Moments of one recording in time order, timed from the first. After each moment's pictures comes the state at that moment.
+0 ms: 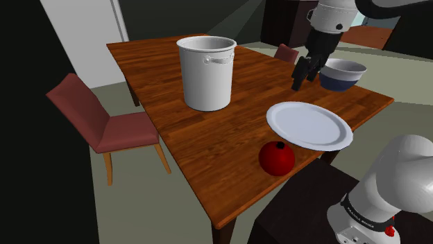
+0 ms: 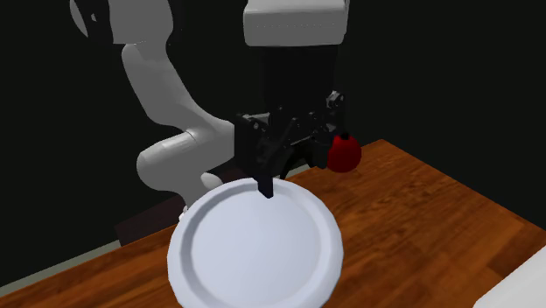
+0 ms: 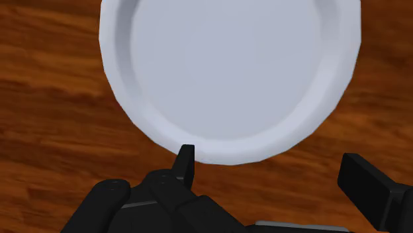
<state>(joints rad) 0.02 -0.80 0.05 -2.31 -0.02 1.61 0.10</state>
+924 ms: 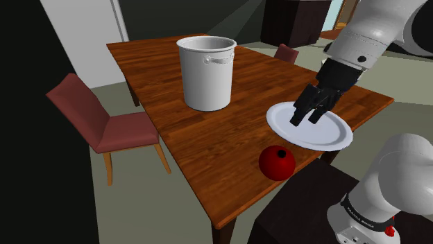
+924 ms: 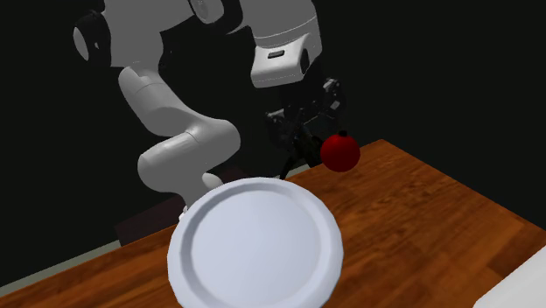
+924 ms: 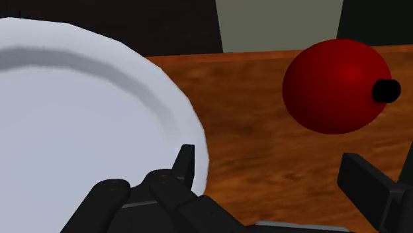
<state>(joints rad) 0.11 -1.11 0.15 -2.60 0.37 1.69 0.40</state>
